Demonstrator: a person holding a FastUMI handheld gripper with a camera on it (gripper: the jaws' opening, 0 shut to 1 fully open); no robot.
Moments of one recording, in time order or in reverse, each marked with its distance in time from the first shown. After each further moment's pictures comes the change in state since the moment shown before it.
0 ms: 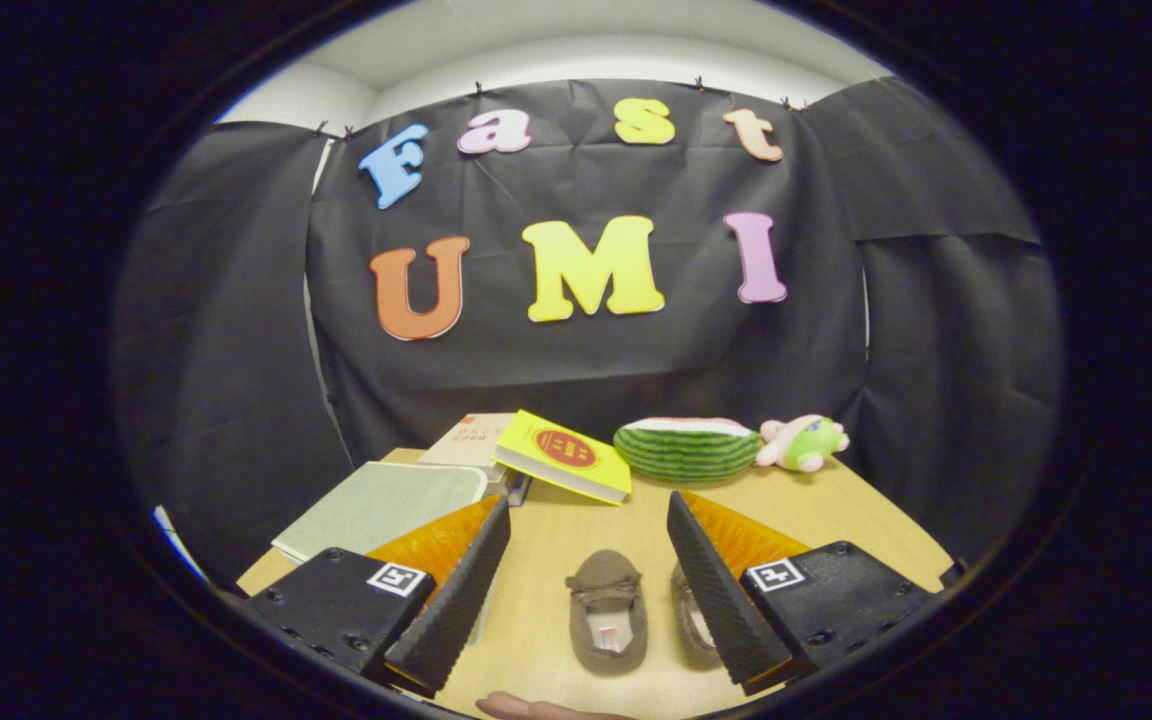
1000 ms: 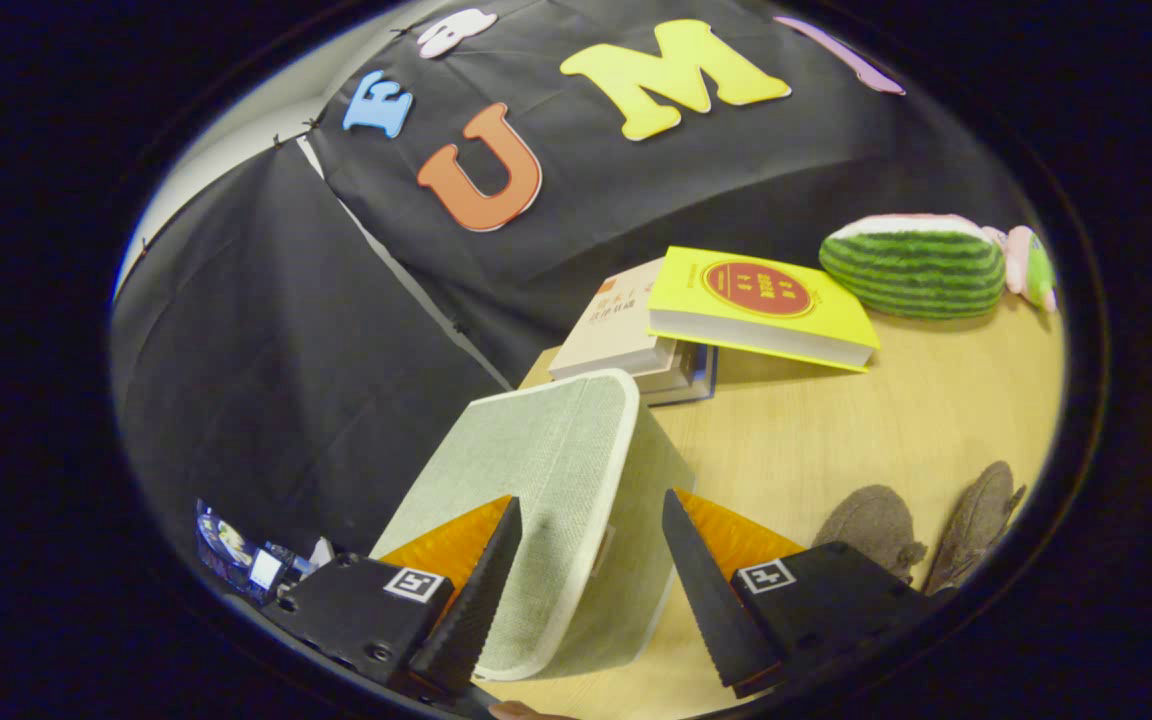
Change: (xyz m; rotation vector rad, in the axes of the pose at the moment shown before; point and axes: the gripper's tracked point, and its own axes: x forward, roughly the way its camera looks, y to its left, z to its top) arm 0.143 0.124 -0.094 0.308 0.507 0.542
